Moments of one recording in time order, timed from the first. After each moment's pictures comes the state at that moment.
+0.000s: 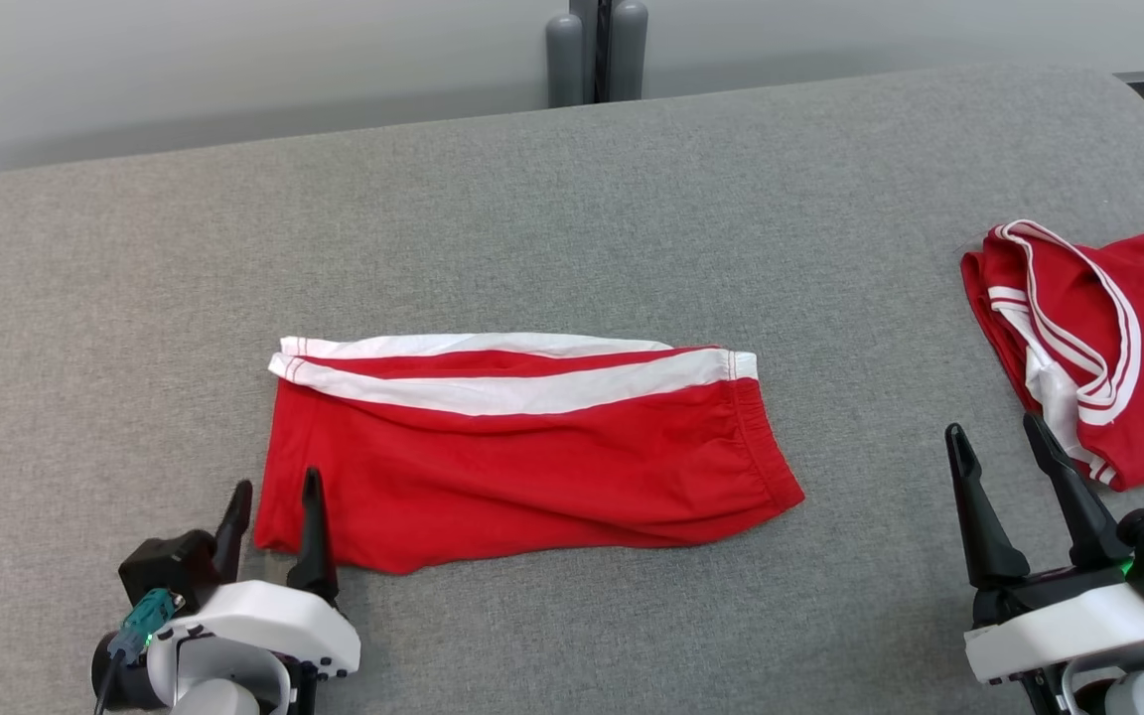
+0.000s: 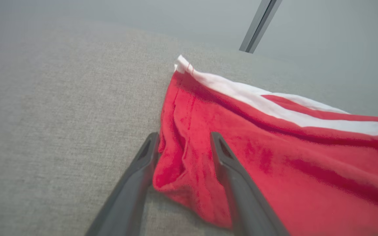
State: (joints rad) left arm -0.16 0.12 -0.19 0.45 -0.50 0.12 -0.22; right arm -0.07 -0.17 0.09 0.14 0.31 0.13 -0.25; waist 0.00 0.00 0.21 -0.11
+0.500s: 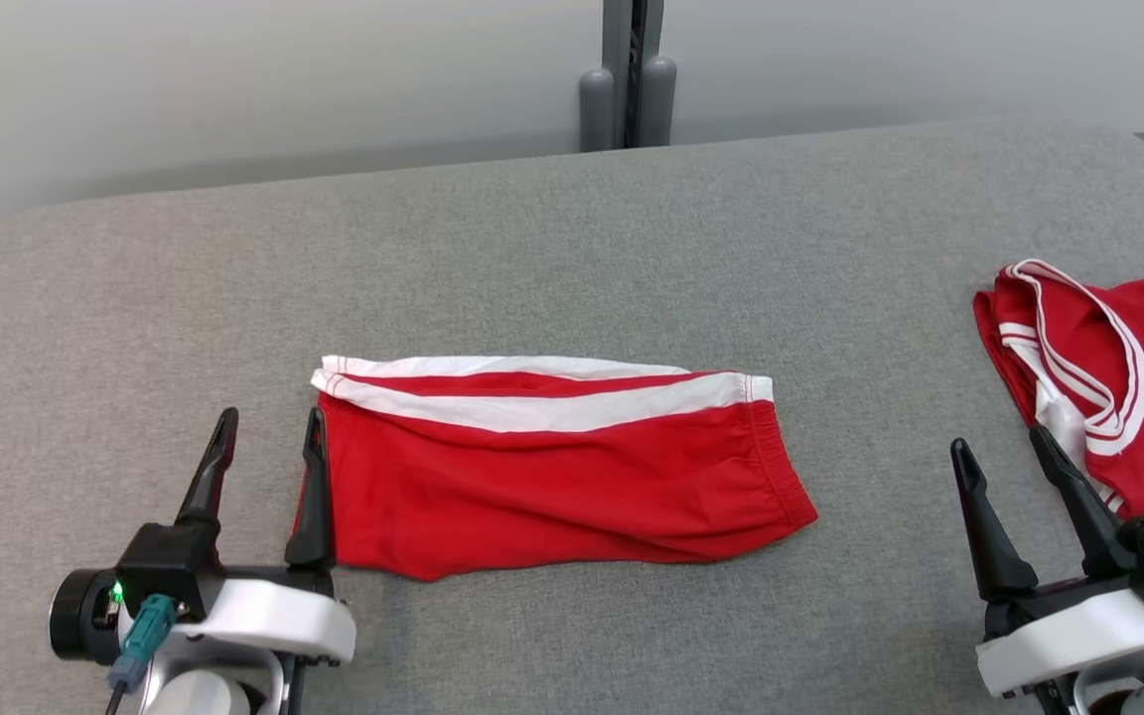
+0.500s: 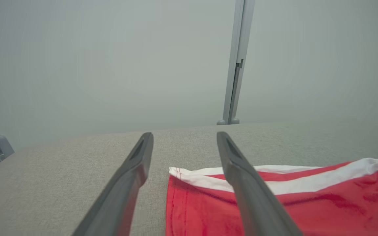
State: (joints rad) left arm -0.12 0.19 -0.23 0.16 -0.31 0.19 -0.26; right arm -0.05 -0.19 0.08 0.11 0.27 0.13 -0.19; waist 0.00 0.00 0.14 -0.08
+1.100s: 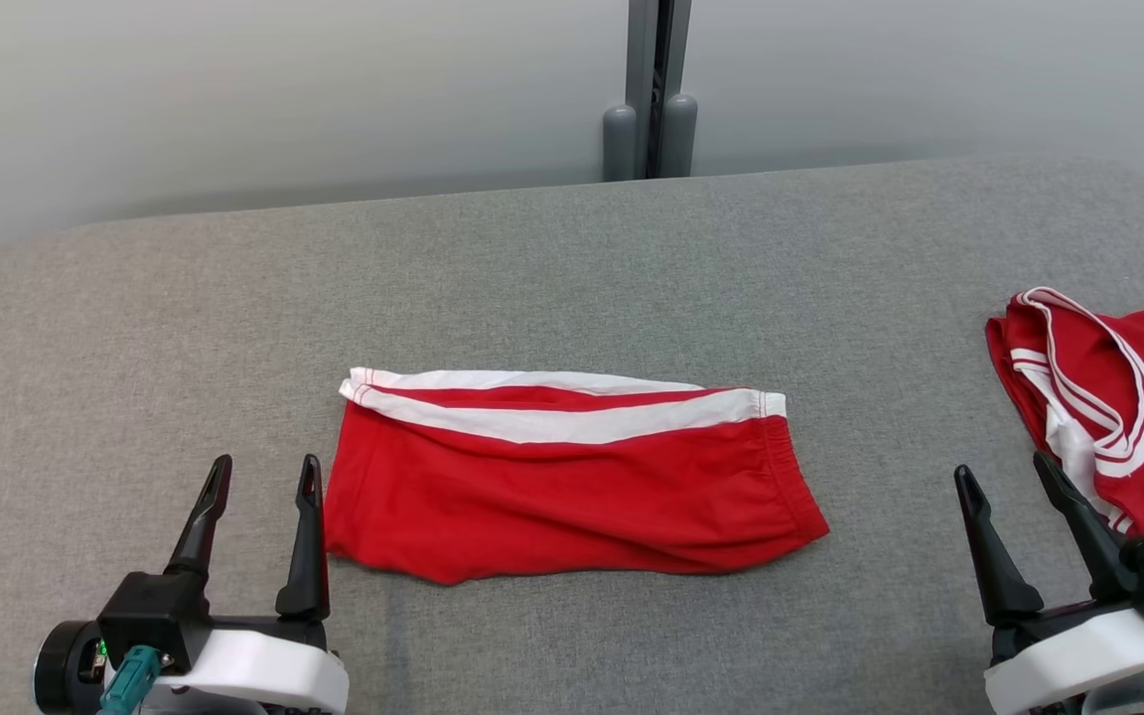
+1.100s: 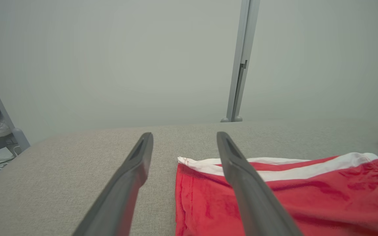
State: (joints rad) left arm 0.02 0.23 -0.23 -0.01 -0.32 0.22 -0.18; right arm 0.01 -0.19 0.06 0.07 0.25 0.13 -0.14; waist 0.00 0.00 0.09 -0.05
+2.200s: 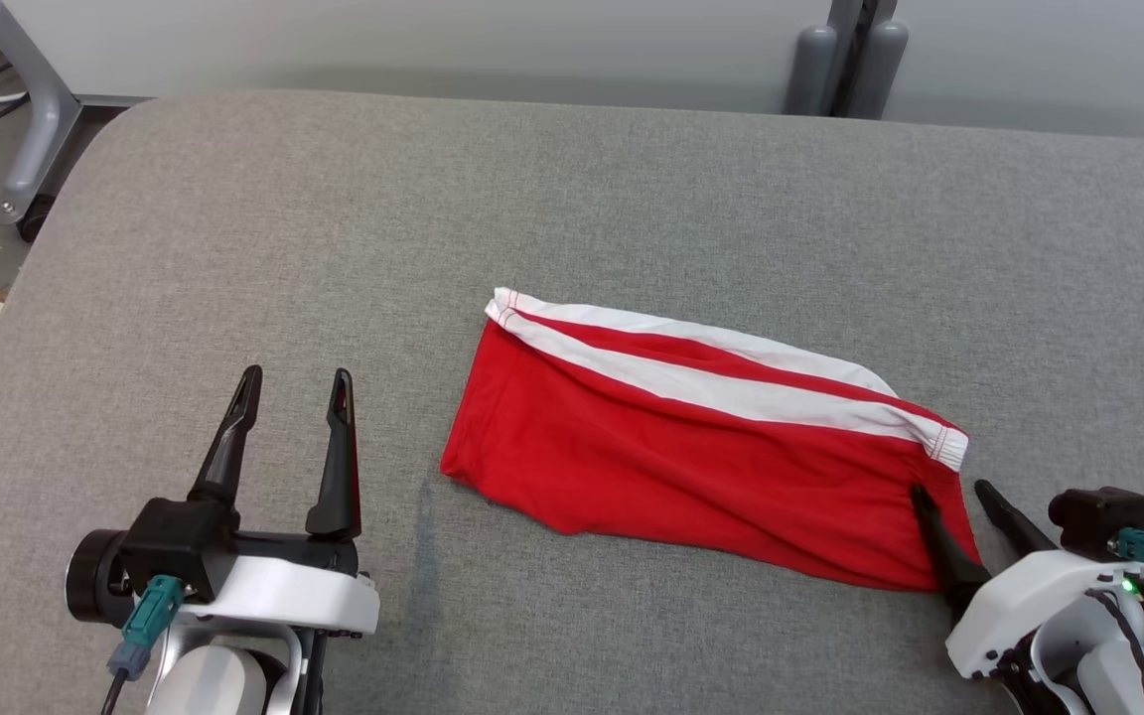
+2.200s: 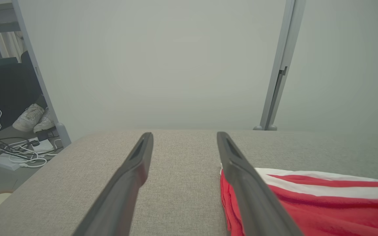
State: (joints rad) left arm -0.14 0.19 -0.27 0.05 -0.33 0.19 -0.24; right arm -0.24 -0.23 0.24 0.55 0.48 0.13 -0.09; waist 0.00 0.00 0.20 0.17
